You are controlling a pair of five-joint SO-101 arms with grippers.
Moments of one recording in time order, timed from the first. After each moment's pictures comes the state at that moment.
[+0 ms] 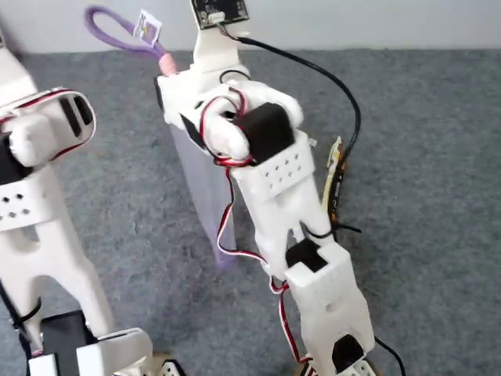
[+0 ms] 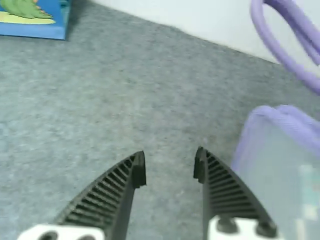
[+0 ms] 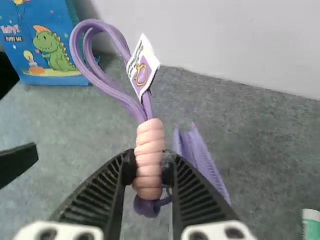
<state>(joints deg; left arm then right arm) -19.1 -8.9 -28.1 96.3 16.0 -37.1 35.3 -85.6 88.2 -16.7</state>
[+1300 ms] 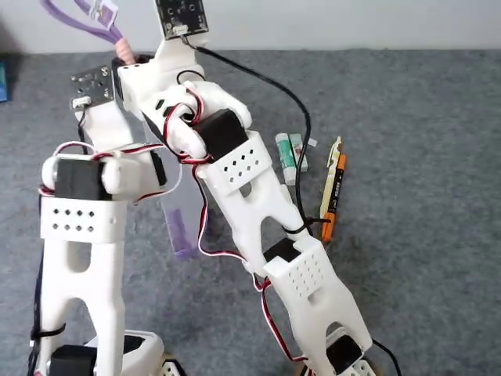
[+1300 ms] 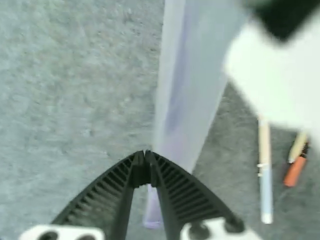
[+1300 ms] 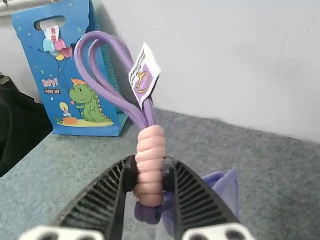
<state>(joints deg) 1.8 -22.1 6.5 93.5 30.8 -40.7 45.6 -85.2 65.8 -18.2</state>
